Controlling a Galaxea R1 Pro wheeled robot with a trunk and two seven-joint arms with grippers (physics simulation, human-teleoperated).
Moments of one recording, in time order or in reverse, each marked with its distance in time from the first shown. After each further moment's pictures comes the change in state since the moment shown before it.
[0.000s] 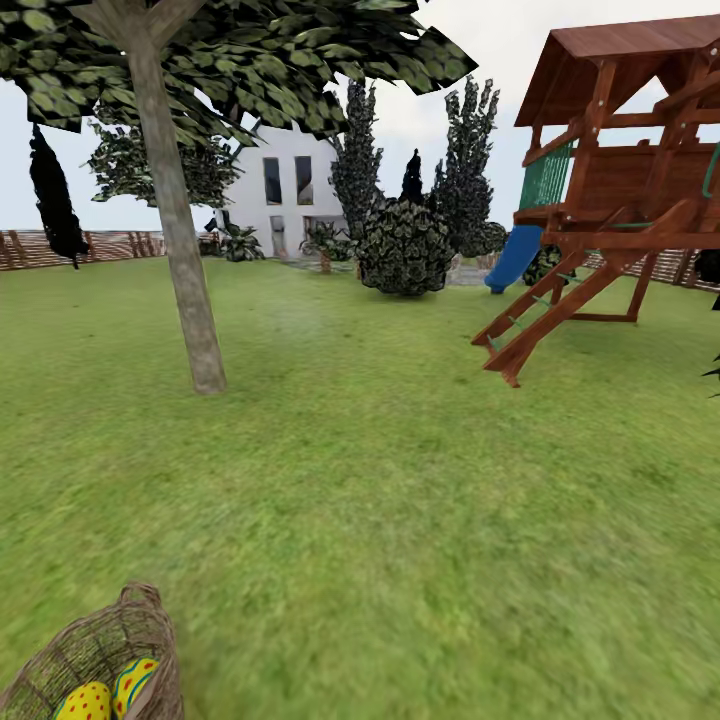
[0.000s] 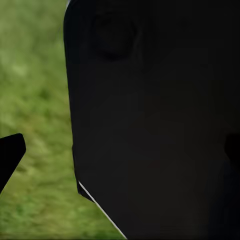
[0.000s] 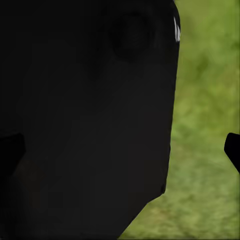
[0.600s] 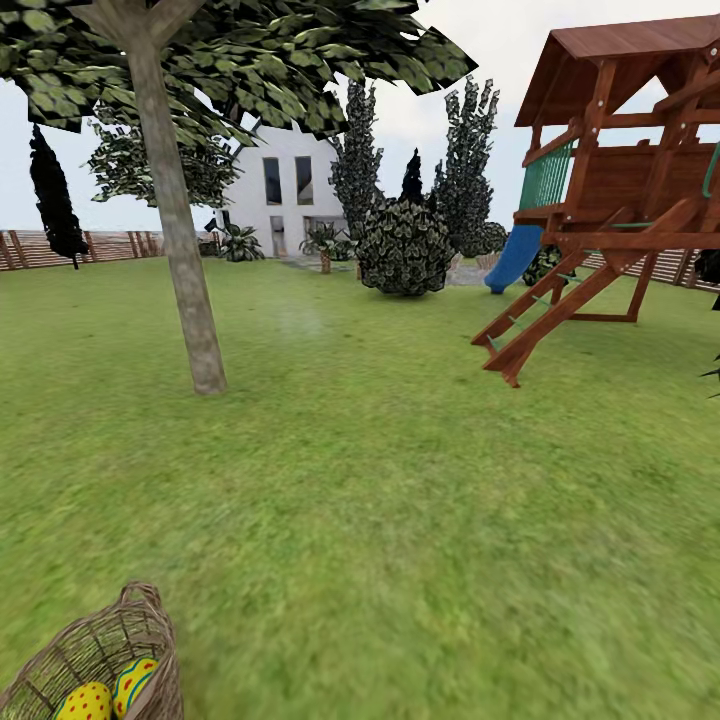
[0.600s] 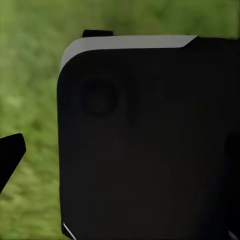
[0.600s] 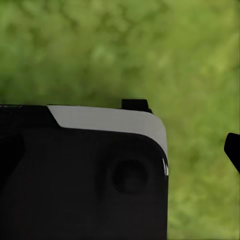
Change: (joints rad) left arm -0.006 -0.016 0.034 -0.095 0.012 0.000 -0.003; right arm -0.082 0.000 0.008 -0.038 0.004 -0.172 0.005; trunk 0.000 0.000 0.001
